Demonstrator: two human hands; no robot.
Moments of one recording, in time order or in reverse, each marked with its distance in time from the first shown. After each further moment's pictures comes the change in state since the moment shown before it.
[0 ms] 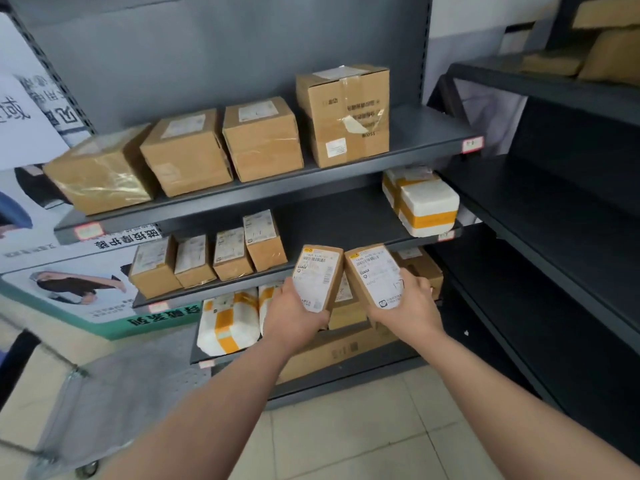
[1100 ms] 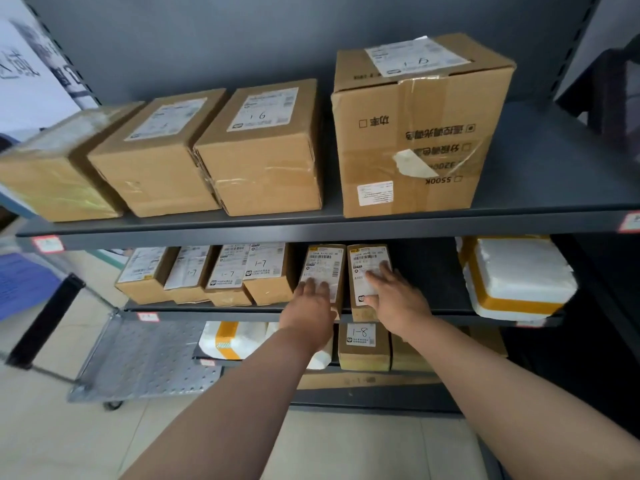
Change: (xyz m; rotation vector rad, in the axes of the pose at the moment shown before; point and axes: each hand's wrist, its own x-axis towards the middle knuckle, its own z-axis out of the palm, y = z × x) left_hand 0.183 0.030 0.047 0.543 -0.179 -0.084; right_hand 0.251 -0.049 0.071 -0.500 -0.447 -0.447
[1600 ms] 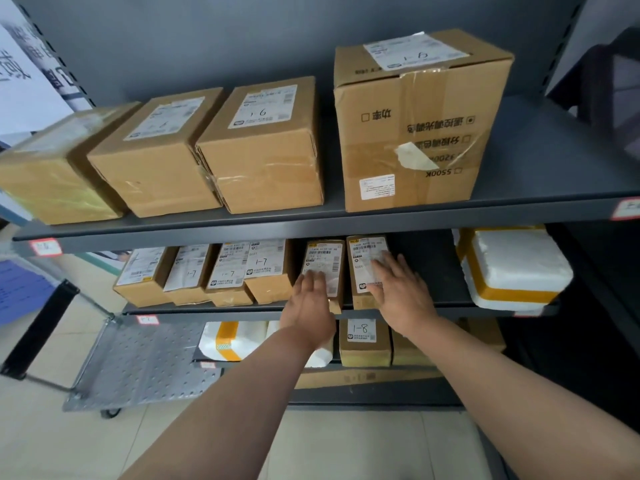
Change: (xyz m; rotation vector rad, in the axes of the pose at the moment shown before) left_hand -0.009 -0.005 0.001 -0.120 0.059 0.004; right_hand -0.014 0.001 0.002 0.024 0.184 -0.017
